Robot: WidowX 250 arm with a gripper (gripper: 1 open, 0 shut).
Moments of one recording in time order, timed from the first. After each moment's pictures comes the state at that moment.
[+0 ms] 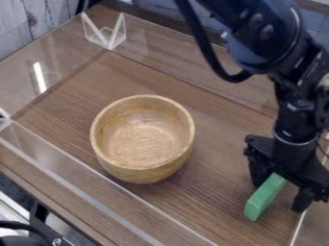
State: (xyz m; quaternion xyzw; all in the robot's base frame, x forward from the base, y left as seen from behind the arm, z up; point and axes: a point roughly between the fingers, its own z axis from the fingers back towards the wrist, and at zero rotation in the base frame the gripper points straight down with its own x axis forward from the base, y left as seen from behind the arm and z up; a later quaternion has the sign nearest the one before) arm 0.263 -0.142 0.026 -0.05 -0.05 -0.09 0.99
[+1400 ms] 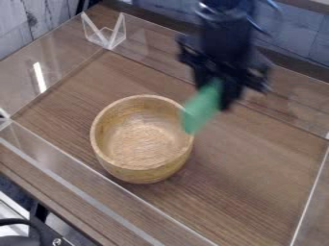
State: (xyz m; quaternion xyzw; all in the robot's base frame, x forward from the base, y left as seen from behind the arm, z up) arm 0.254 -0.034 0.139 -0.05 -0.08 -0.06 0.99
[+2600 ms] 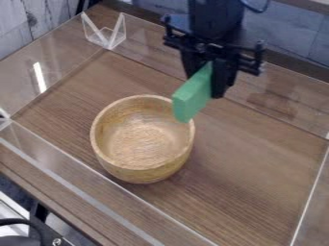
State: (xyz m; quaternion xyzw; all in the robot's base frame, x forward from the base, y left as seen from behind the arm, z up) arm 0.250 -0.048 0.150 -0.03 -0.07 -0.03 1.00
